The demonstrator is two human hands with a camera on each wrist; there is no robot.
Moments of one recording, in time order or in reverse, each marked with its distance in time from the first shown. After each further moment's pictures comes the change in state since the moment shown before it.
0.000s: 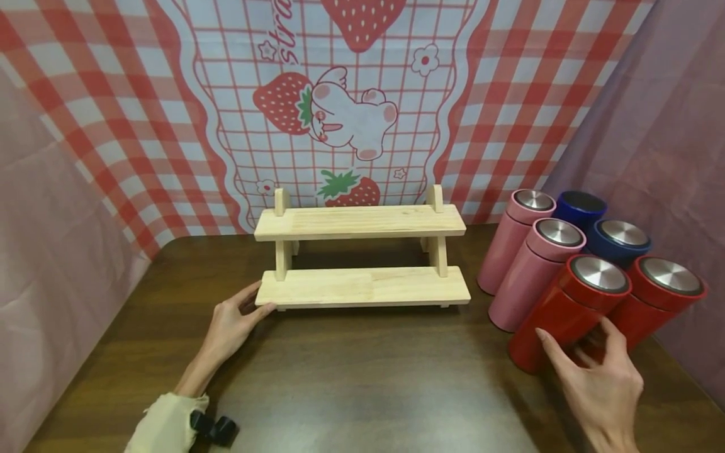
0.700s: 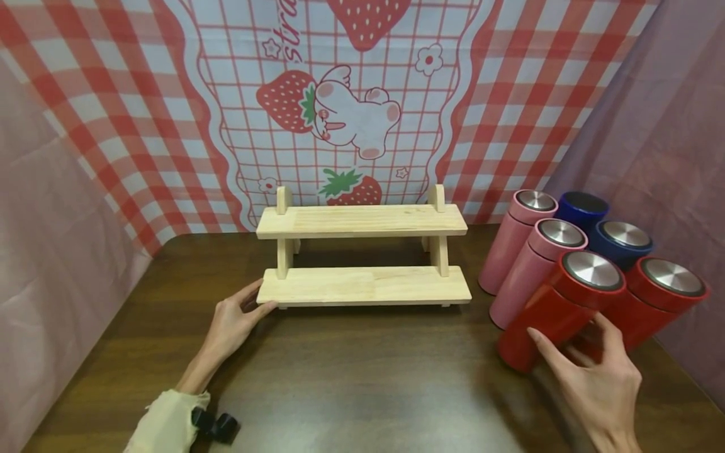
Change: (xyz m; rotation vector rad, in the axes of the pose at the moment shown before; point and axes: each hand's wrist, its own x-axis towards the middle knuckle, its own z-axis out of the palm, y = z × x) left_hand 0.000 -0.001 0.000 -0.008 0.001 -0.007; right_hand 0.004 -0.022 -0.003 0.083 -0.073 -0.007
